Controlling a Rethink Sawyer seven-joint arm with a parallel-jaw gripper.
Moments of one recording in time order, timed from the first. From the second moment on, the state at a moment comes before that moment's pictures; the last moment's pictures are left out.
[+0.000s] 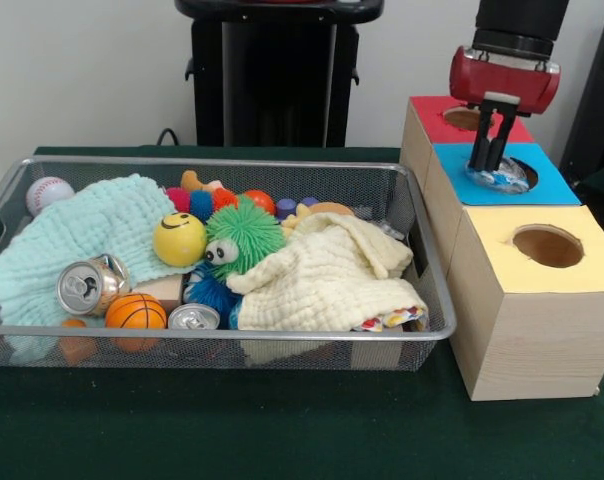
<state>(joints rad) 0.34 -0.65 -0.31 1.86 0.34 0.12 1.75</state>
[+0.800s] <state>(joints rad) 0.33 -0.64 -0.29 1.86 0.36 0.11 1.75</state>
